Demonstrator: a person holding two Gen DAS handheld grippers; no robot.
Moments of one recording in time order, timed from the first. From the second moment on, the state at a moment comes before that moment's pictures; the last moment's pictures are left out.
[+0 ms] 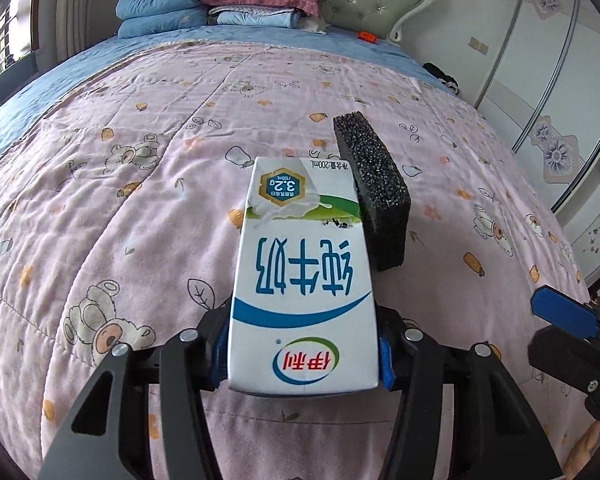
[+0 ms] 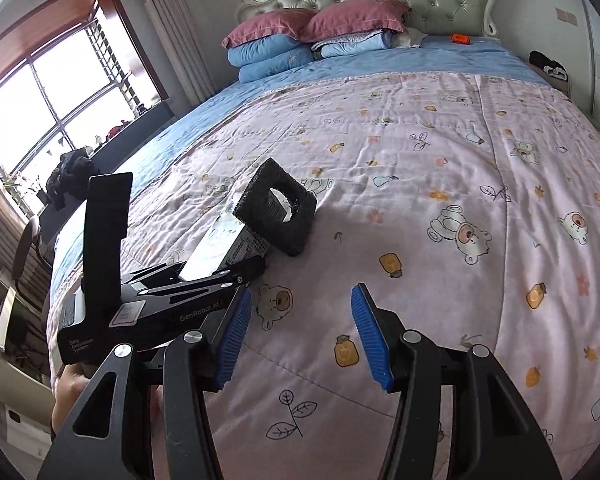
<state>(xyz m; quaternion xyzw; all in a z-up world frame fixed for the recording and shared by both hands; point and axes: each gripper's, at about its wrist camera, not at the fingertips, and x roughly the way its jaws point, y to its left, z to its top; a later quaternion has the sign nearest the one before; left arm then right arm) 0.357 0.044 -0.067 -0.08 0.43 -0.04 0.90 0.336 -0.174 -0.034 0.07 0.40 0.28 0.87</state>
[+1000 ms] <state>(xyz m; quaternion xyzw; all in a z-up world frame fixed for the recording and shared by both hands) 0.344 0.104 -0.062 -0.12 0.41 -0.01 0.91 0.420 -0.101 -0.060 0.08 0.40 0.27 0.87</state>
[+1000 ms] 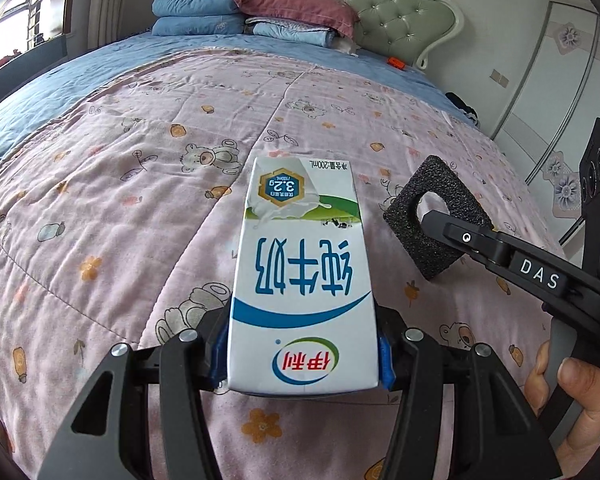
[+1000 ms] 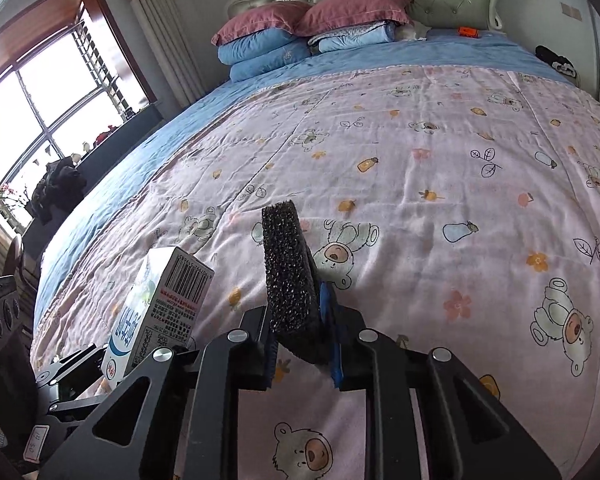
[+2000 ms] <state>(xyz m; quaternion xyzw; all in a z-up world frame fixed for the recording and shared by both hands) 0.260 -0.052 -0.029 -0.05 0.41 -0.14 0.90 0.237 -0.285 -0.027 0.20 0.32 0.22 0.90</state>
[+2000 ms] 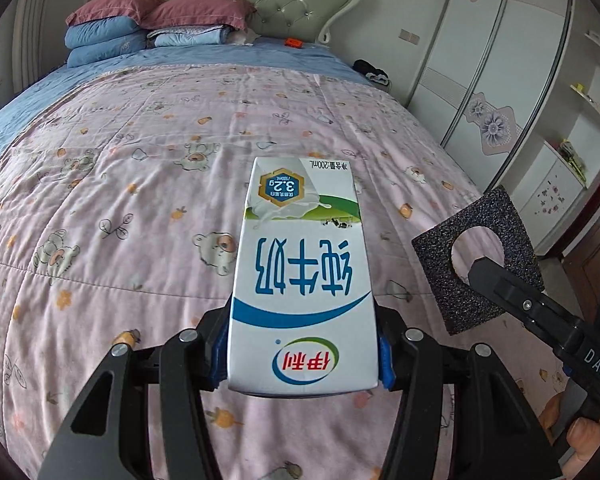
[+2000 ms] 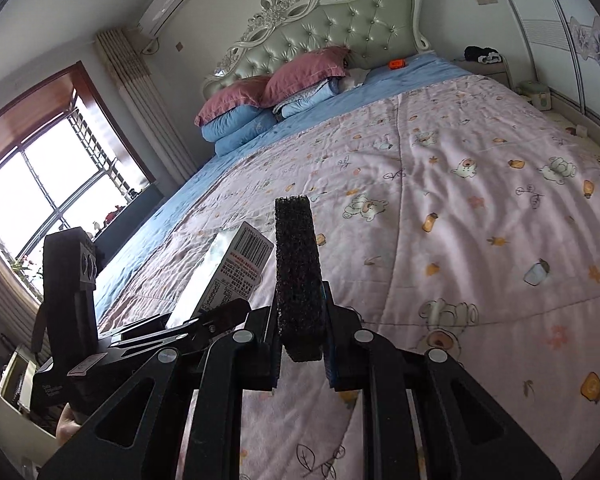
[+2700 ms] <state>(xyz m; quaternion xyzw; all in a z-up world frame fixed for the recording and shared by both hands) 0.192 -0.309 -0.030 0.05 0.44 -0.31 0.84 0.109 -0.520 -0.040 0.22 0.28 0.07 0.93</state>
